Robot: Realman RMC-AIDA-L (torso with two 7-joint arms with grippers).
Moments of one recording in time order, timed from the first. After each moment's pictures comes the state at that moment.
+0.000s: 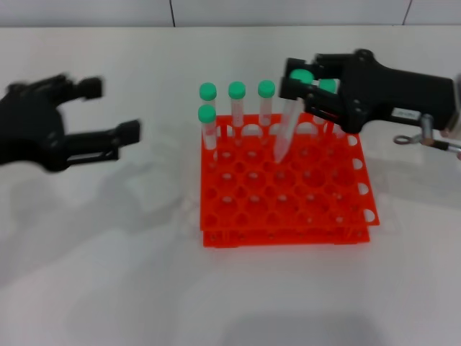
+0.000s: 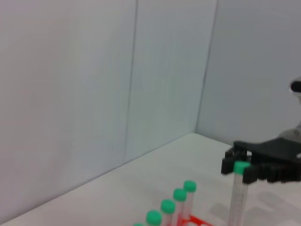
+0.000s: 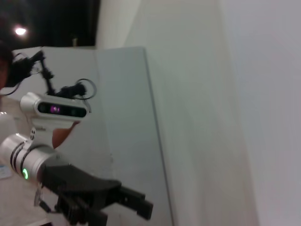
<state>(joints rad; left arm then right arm) 0.00 -2.09 1.06 1.66 1.67 1.54 -1.94 0.67 2.01 -1.02 -0.44 -1.41 -1.60 1.14</state>
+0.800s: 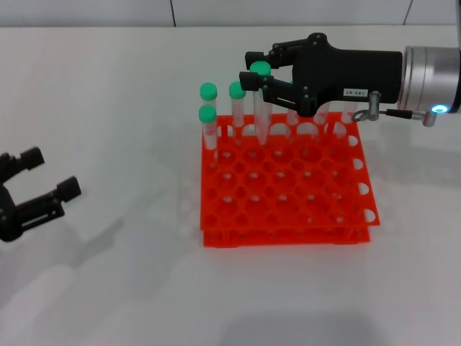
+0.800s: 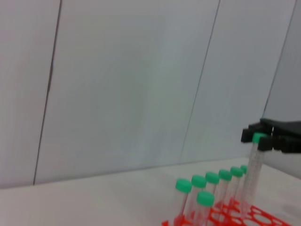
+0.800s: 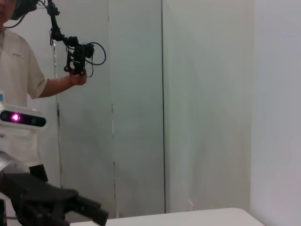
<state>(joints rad) 0.11 -2.08 0.96 1.13 1.49 1.52 -1.48 0.79 2.01 -1.11 -0.45 -1.45 -1.41 1.13</state>
